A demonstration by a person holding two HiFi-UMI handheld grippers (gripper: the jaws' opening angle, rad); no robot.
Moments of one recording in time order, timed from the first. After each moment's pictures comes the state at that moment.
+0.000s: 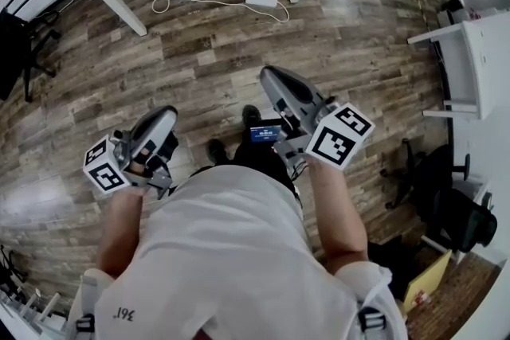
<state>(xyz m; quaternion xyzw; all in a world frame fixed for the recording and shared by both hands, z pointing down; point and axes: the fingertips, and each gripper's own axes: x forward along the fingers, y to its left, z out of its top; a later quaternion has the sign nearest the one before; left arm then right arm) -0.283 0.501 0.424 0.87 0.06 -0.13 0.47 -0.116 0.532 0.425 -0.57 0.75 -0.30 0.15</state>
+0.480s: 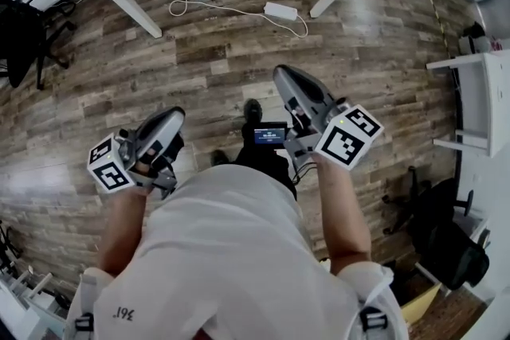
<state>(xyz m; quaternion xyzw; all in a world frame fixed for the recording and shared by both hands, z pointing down) -0.212 0.445 0.428 0.88 0.02 -0.12 0.46 -0.033 0.458 0.442 -0.54 0.77 -0.31 0.15</state>
